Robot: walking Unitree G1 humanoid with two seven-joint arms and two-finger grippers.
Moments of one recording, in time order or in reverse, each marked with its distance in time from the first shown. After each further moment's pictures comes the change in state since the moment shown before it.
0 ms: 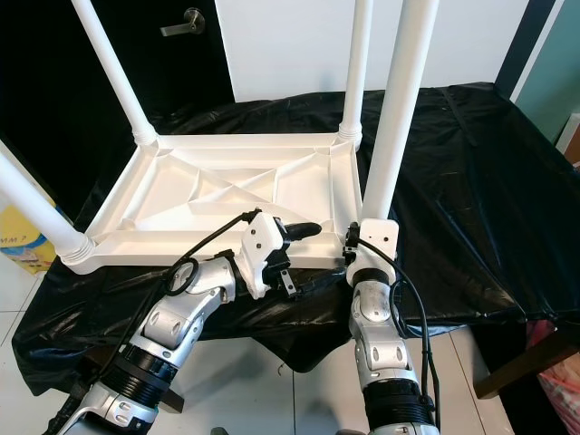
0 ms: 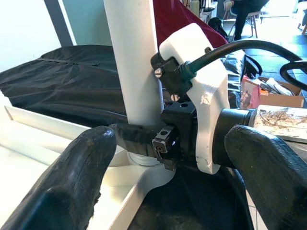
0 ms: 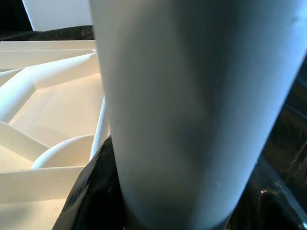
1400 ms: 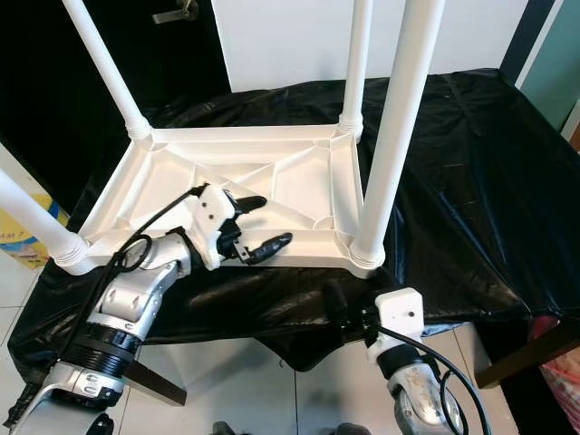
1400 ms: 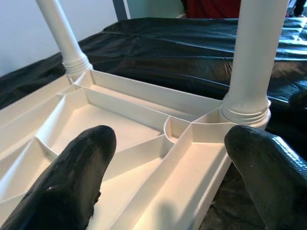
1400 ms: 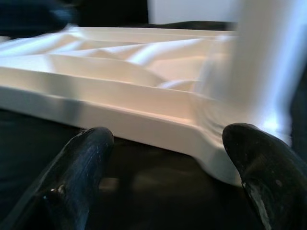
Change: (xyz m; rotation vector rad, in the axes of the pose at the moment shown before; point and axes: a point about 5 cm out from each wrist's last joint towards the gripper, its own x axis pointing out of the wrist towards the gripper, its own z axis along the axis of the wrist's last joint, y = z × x) left arm -0.051 0.057 0.002 0.082 0.096 0.196; right arm -0.092 -0.022 0.000 -0.009 -0.042 0.536
